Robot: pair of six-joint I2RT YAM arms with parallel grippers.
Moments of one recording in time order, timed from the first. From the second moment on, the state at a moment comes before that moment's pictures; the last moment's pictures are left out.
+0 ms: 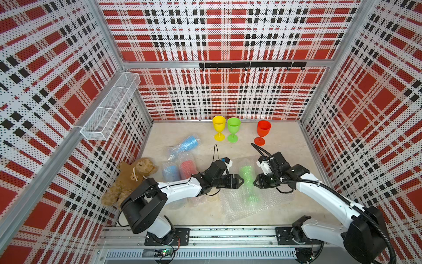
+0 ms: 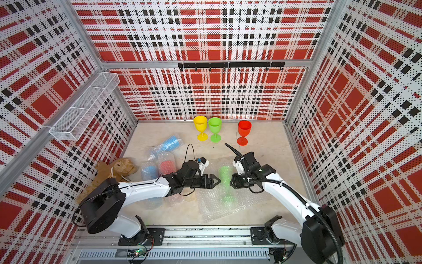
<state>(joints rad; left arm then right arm) -0.85 1.55 0.74 0.11 0.31 -0.76 0.50 1.17 0.82 -0.73 -0.30 0.35</state>
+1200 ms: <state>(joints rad) -0.92 1.74 0.95 0.01 0.32 -0.69 0.52 1.26 0.80 -0.65 -0.18 0.35</state>
